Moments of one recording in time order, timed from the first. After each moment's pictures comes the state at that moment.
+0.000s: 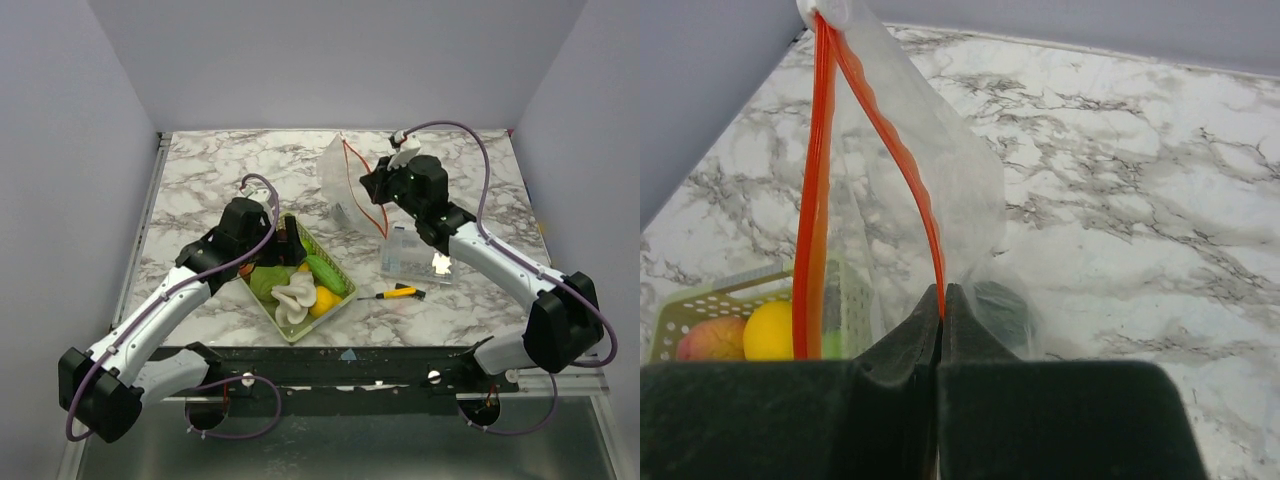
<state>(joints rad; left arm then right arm) -0.54 1.04 0.90 -0.55 0.08 -0.50 0.53 1.42 1.06 0.15 -0.03 0.23</state>
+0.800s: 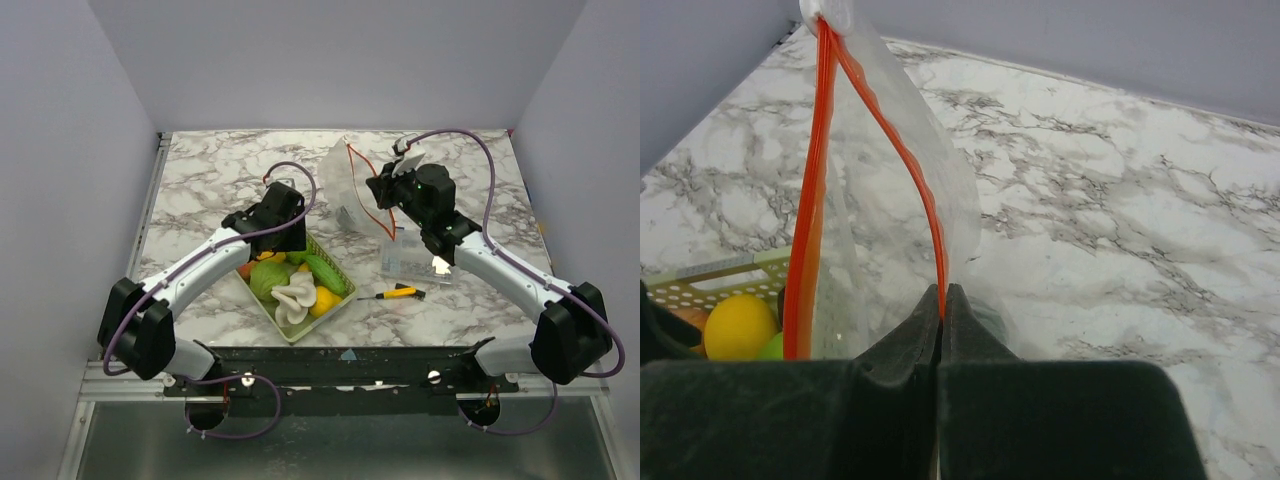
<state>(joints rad) -0.60 1.37 1.05 -0.60 -0.19 -0.55 0.53 1.36 0.98 0.22 -0.01 0.13</state>
